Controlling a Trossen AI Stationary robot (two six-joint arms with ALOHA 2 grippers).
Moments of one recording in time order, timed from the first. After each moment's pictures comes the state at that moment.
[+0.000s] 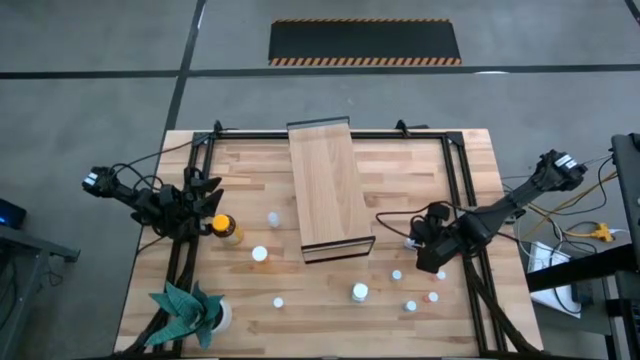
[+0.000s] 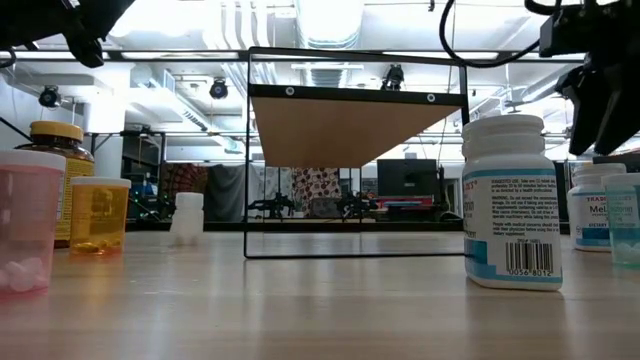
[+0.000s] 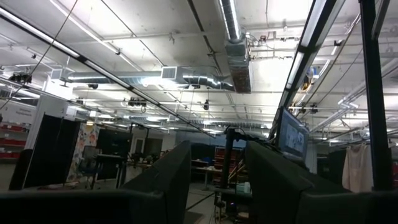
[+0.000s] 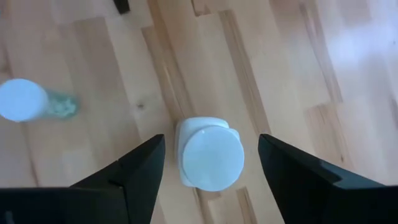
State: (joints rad) left arm -0.46 0.26 0.02 0.96 -0.67 0.38; right arm 0.54 1.14 0.77 -1.01 0.36 0.75
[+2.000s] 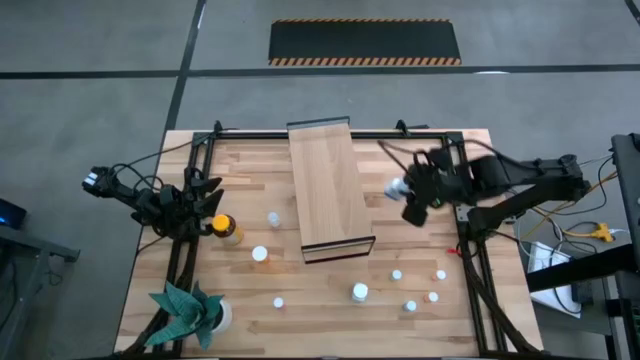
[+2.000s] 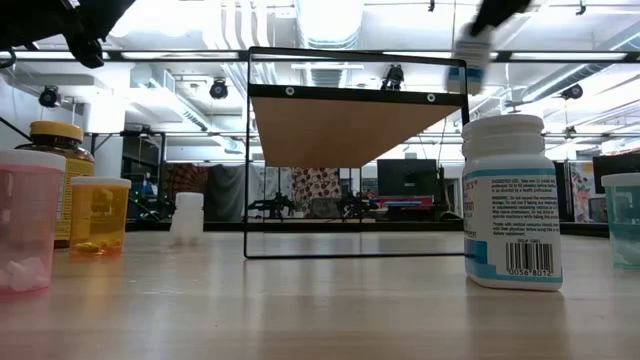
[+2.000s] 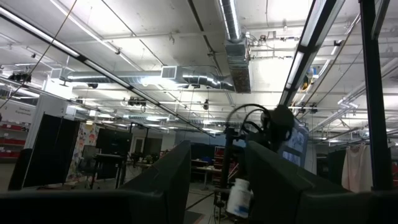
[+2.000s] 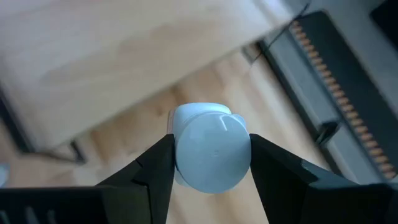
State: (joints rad) left arm -0.46 0.26 0.02 0.96 -0.67 0.38; right arm 0.12 1.23 1.42 -1.25 0.47 0.36
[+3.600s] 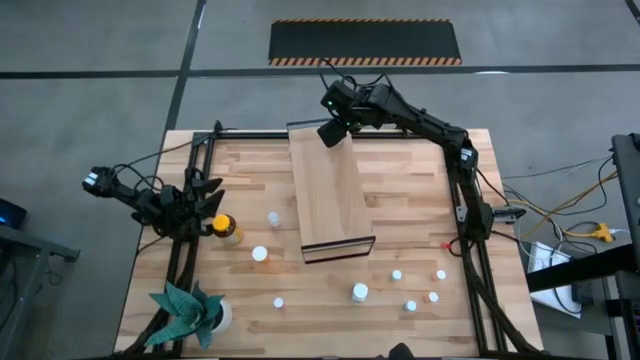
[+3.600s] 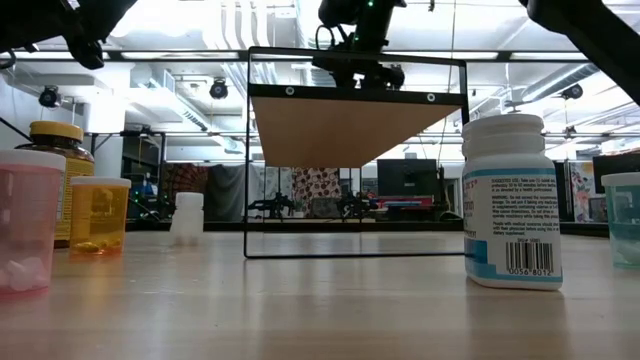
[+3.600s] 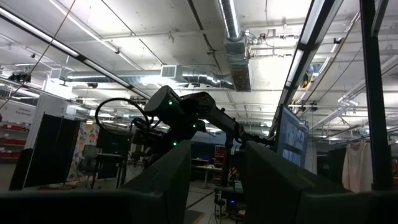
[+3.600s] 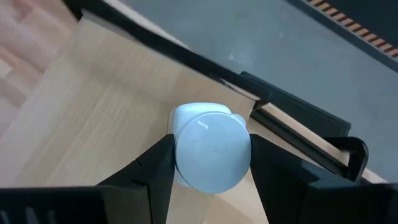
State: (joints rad) left arm -0.46 0.26 0.01 0.96 -0.67 0.38; right arm -0.44 2.11 2.32 -1.30 0.29 0.42
